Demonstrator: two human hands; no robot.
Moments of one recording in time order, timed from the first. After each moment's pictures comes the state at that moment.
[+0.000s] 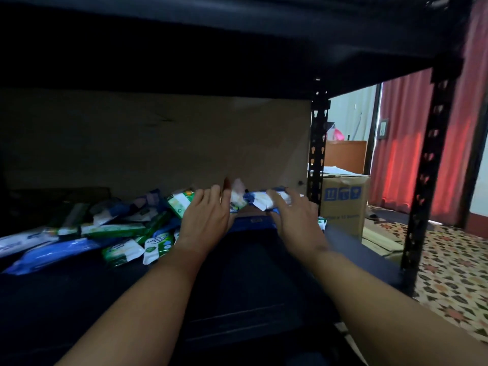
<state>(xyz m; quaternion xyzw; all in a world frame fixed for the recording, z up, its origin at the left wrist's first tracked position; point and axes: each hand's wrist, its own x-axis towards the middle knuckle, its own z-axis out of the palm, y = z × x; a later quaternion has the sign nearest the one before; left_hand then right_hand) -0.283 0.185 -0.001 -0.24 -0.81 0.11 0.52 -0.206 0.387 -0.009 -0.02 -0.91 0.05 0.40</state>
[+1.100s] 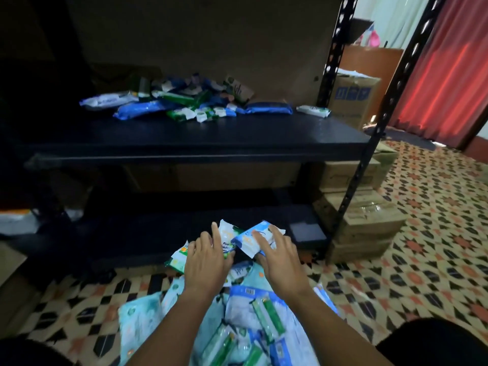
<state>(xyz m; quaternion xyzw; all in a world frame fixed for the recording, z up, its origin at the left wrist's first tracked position) 0.067 0.050 -0.268 -0.12 -0.98 -0.03 0.15 0.110 0.238 -0.270 0.03 -0.97 0.10 0.21</state>
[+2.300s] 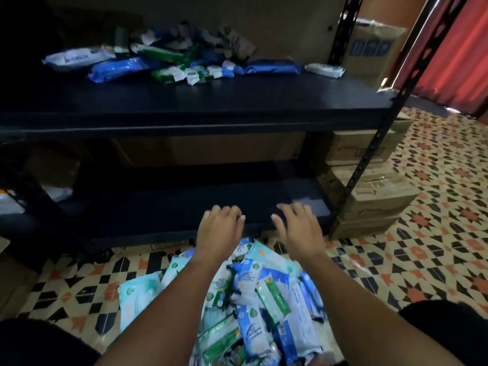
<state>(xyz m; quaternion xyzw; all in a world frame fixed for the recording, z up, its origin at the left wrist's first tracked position) 0.019 0.079 -0.277 -0.23 -0.95 -0.12 0.16 0.072 0.284 -0.274 -0.05 -0.97 0.09 0.20</state>
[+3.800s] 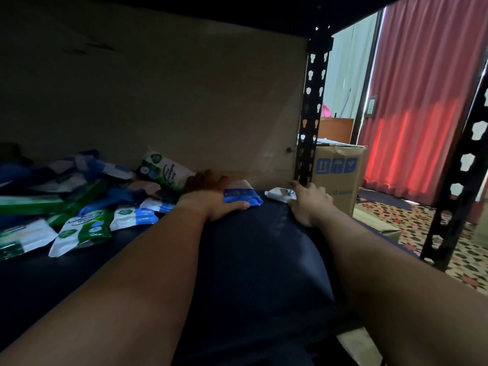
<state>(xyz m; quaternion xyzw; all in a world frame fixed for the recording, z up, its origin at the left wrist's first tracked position) -0.386 0.278 -0.040 -0.25 -0.96 -0.04 0.14 -0.286 0.502 -0.046 -0.19 -0.97 0.08 0.14</state>
